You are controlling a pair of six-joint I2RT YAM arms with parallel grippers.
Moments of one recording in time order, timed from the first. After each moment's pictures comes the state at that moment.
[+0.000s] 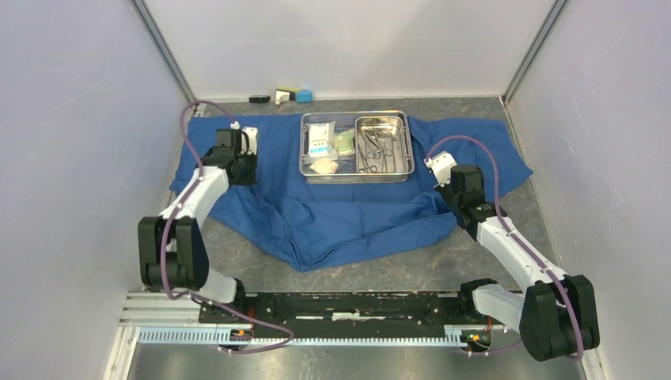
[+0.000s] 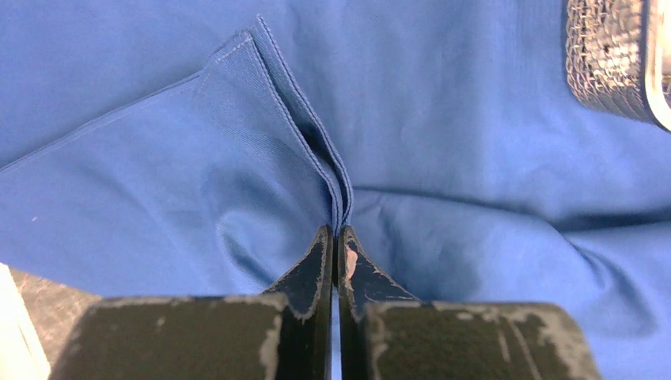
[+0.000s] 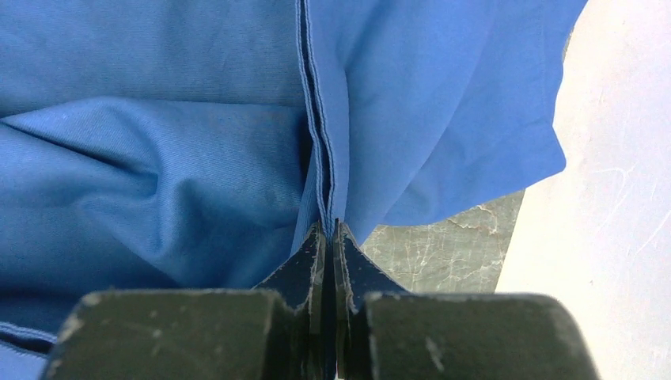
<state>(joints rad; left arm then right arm) -0.04 1.52 1.05 -0.48 0.03 0.07 0.21 1.10 0.60 -0.21 0.27 -0.45</state>
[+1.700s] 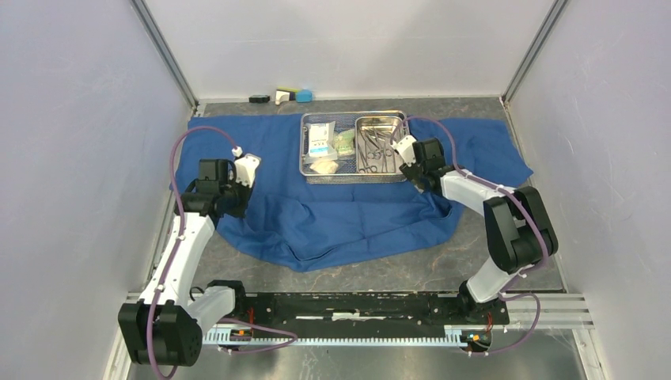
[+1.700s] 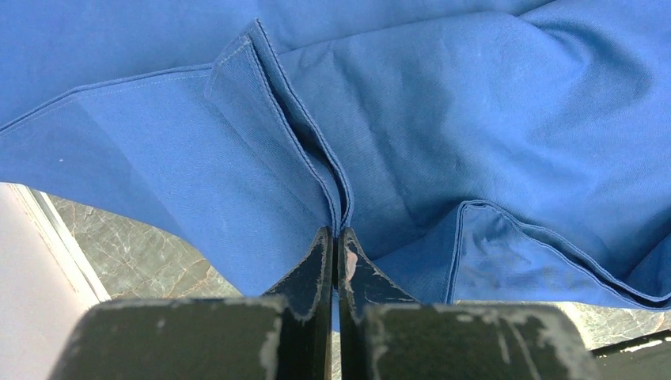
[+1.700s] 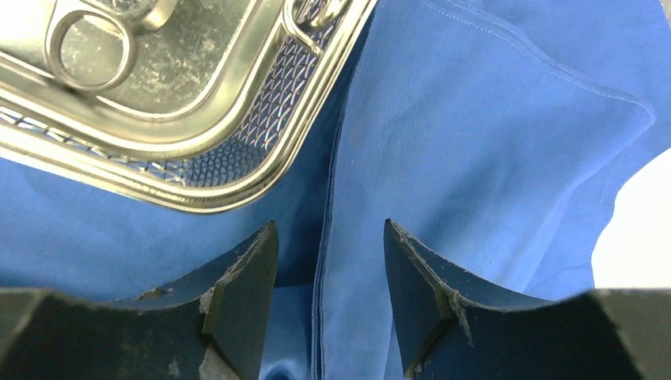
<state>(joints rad) -0.03 1.02 0.83 -0.73 0.14 0.36 0.32 1.64 0.93 -0.16 0.26 -0.46</state>
